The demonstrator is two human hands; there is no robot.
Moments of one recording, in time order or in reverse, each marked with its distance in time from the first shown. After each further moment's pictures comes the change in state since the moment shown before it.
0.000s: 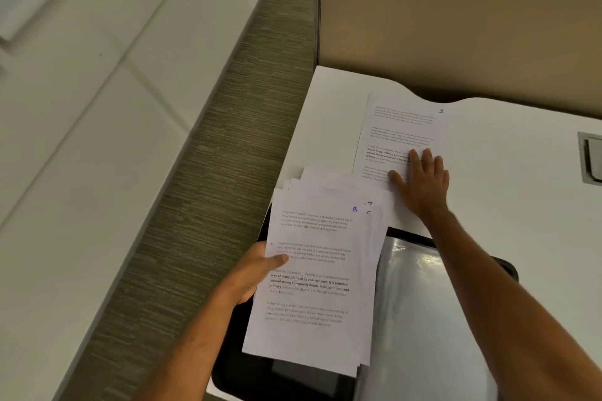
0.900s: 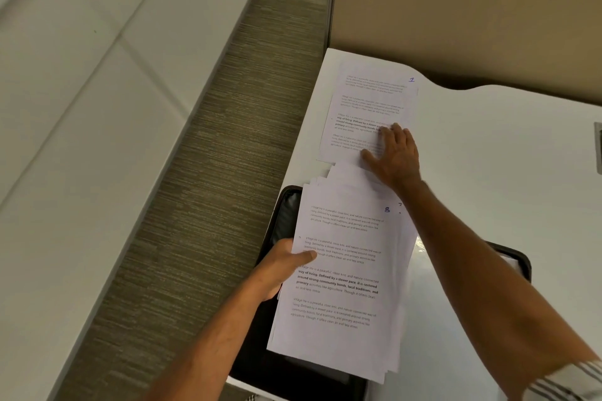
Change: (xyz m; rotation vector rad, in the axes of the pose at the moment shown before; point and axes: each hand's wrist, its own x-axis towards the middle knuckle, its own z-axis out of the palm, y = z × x) left_hand 0.007 -0.015 0.019 -0.010 -0.096 -0.014; right_hand 0.023 -0.087 0.020 0.040 0.005 -0.107
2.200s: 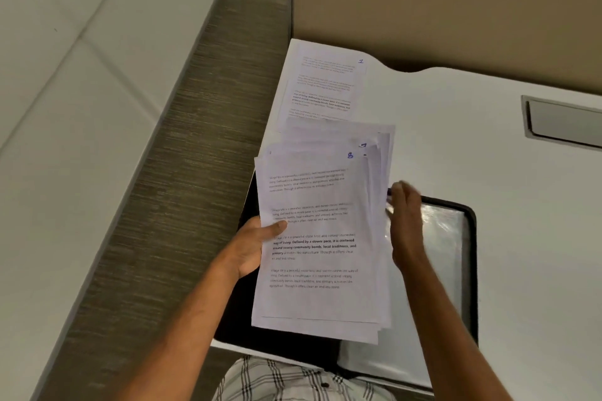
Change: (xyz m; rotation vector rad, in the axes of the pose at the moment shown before) left_hand -0.033 -0.006 0.005 -0.302 -0.099 0.062; right_hand -0.235 -0.010 -0.071 1.087 0.135 0.623
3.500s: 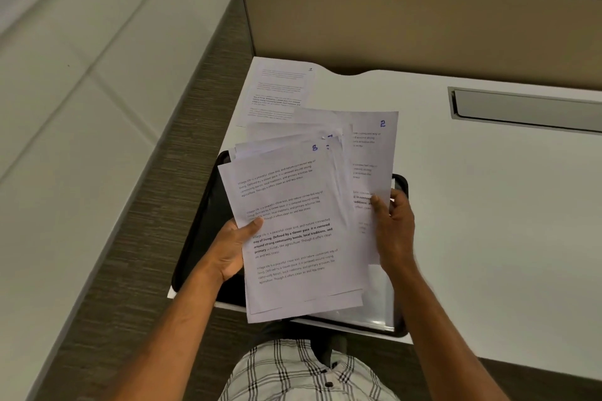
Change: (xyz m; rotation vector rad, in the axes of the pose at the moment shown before) left_hand -0.076 -0.085 0.103 0.025 0.123 0.221; right_hand -0.067 0.039 -0.146 0.147 0.030 -0.254
